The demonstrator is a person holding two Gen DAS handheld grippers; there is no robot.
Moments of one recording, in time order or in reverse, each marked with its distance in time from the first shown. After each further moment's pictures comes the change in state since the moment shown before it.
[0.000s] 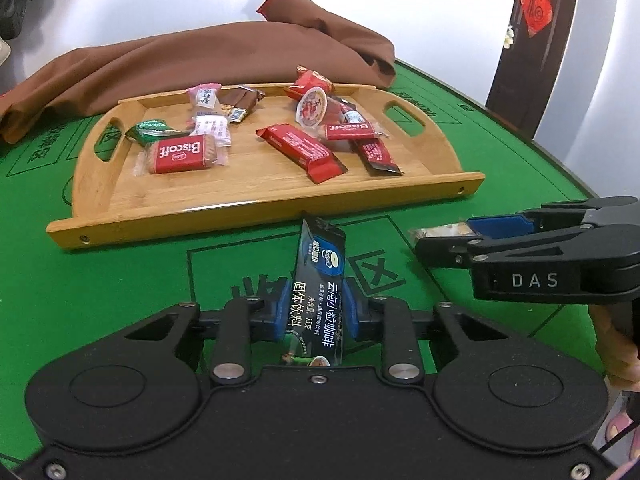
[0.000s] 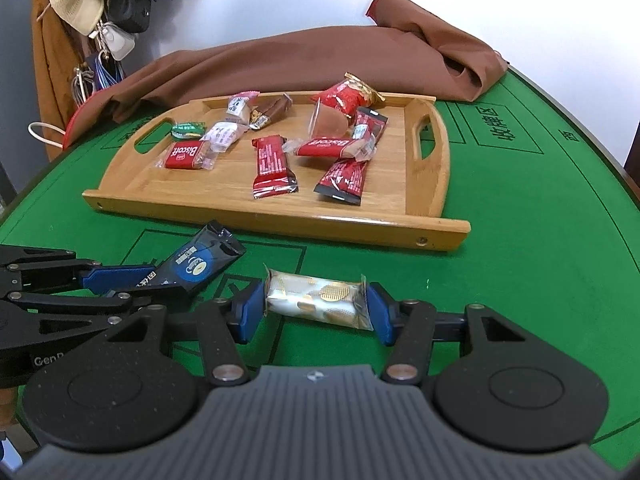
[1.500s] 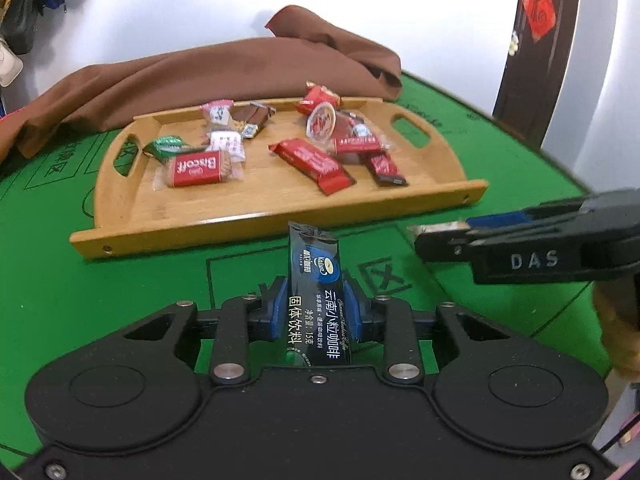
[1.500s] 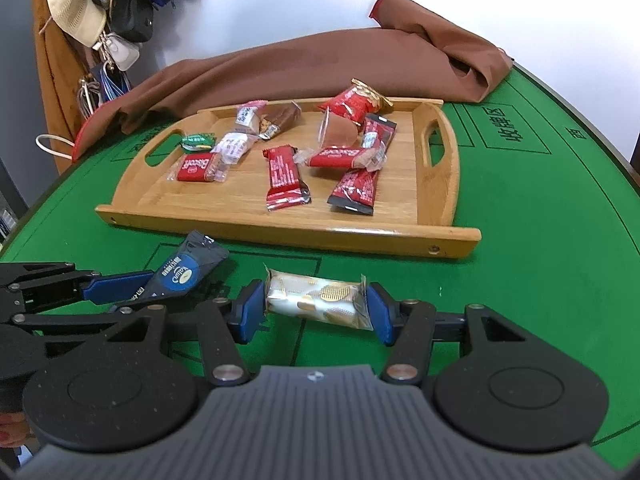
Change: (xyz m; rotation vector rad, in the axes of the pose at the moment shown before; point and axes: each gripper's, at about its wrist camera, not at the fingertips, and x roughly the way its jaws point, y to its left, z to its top) left arm -0.017 0.000 0.000 0.012 -0.045 0.032; right arm -0.006 0.003 0.009 0.029 -0.003 0.040
